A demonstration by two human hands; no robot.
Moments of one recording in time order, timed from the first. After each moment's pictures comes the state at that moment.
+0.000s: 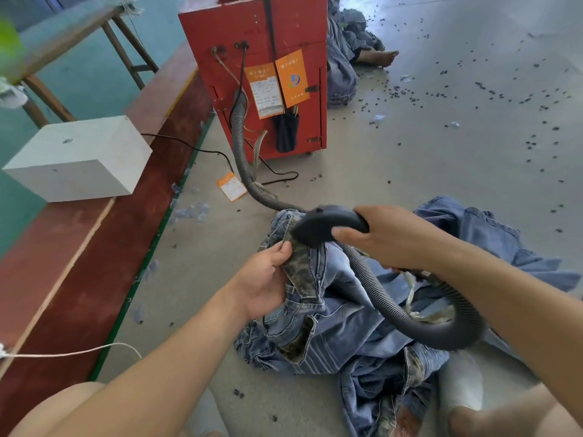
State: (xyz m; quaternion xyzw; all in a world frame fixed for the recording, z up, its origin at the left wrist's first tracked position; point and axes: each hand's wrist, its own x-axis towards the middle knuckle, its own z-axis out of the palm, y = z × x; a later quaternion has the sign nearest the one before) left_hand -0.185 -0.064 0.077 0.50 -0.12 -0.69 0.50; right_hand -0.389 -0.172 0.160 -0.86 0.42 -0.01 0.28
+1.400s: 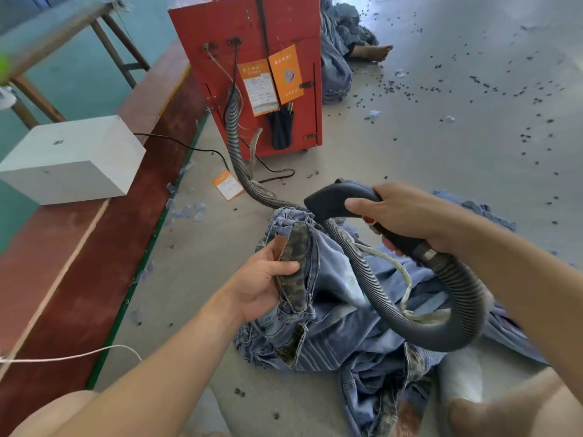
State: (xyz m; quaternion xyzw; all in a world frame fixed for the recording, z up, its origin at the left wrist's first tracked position) left_hand -0.179 -0.058 0.069 0.47 -0.18 -0.70 0.51; right_hand -0.400 -0.197 0.165 -0.73 0.49 -0.06 0.48
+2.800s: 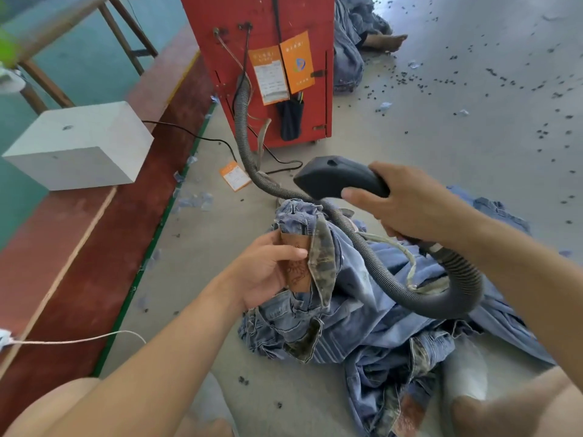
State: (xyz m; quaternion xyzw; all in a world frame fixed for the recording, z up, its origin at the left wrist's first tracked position) left_hand -0.171 -0.053 0.089 0.49 -0.24 -0.68 0.49; right_hand -0.387 -0.184 0.176 -0.85 0.40 -0.15 0.30
